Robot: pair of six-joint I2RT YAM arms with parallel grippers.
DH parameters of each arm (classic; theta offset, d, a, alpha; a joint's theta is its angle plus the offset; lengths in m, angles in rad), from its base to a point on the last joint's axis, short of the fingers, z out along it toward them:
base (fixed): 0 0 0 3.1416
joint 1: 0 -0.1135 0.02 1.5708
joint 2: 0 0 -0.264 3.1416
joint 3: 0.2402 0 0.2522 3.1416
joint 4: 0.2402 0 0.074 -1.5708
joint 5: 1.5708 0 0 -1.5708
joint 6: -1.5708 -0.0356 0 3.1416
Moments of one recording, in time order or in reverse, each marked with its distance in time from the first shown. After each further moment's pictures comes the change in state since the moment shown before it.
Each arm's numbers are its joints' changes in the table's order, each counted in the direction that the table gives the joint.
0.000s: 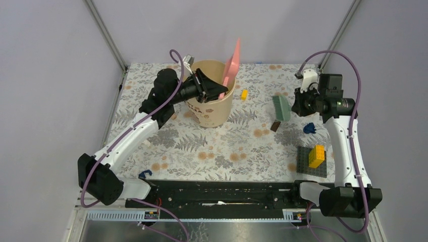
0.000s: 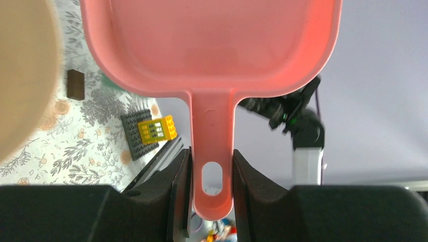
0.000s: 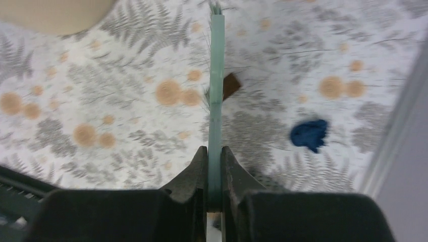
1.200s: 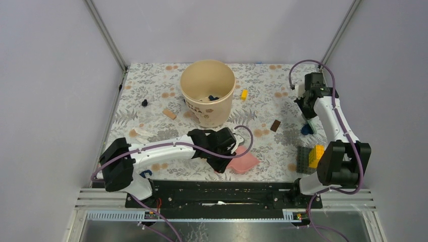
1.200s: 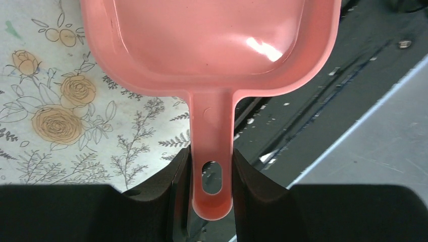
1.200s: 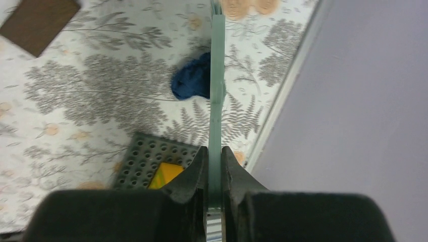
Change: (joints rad) left arm 0.627 0.168 -0.070 0.818 -0.449 -0.901; right arm 0.004 0.316 -0.010 -0.051 0.607 0.243
